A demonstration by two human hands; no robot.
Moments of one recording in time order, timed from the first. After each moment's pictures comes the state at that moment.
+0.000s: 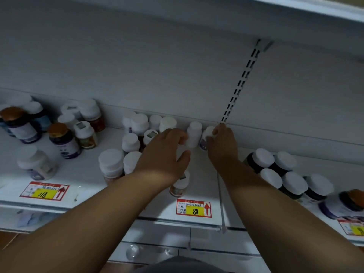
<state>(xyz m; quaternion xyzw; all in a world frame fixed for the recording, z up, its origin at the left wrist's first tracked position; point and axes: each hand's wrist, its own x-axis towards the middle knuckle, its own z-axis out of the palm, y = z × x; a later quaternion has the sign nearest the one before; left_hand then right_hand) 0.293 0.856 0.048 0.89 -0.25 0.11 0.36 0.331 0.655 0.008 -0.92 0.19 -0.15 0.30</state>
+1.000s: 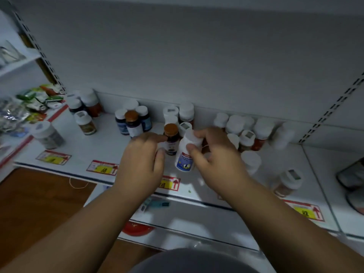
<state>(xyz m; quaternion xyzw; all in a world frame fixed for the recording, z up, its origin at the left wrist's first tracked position) 0.297 1.142 0.047 0.93 -0.17 0.21 0.25 0.279 0.954 0.061 -0.90 -0.09 -0.19 0.38</state>
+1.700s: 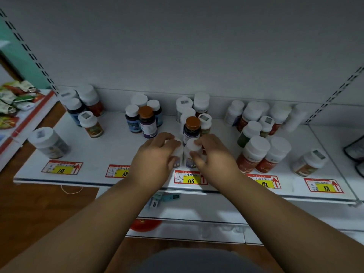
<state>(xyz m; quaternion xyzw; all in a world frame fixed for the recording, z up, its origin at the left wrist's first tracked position) 0.349 1.212 0.004 0.93 -0.30 0.13 0.17 0.308 1.030 0.004 -0.95 -0.03 -0.16 0.26</state>
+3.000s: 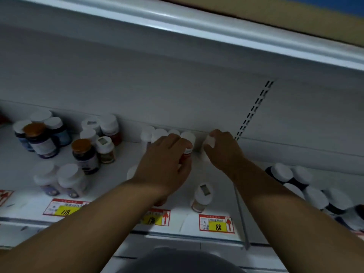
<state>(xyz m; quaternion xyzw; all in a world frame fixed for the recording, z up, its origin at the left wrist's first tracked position) 0.323 0.914 0.058 0.88 -0.33 0.18 0.30 0.349 0.705 0.045 -0.98 0.10 -0.07 0.16</state>
